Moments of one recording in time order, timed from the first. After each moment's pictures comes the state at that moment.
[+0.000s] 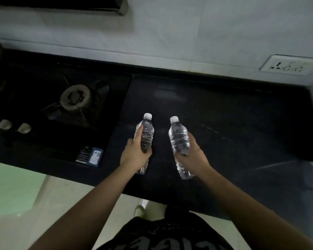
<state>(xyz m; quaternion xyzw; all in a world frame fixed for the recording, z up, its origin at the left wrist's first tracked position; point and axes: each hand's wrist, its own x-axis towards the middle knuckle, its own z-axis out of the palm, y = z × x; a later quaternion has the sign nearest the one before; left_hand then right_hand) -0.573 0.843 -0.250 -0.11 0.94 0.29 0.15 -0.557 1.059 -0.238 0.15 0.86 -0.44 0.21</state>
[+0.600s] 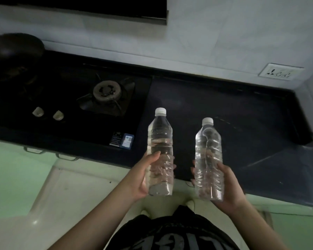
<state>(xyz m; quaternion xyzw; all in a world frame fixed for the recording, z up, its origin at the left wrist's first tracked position) -0.422 0.739 -0.165 -0.17 0.36 0.84 0.36 -0.379 0.985 -0.160 0.22 0.33 -0.89 0.22</state>
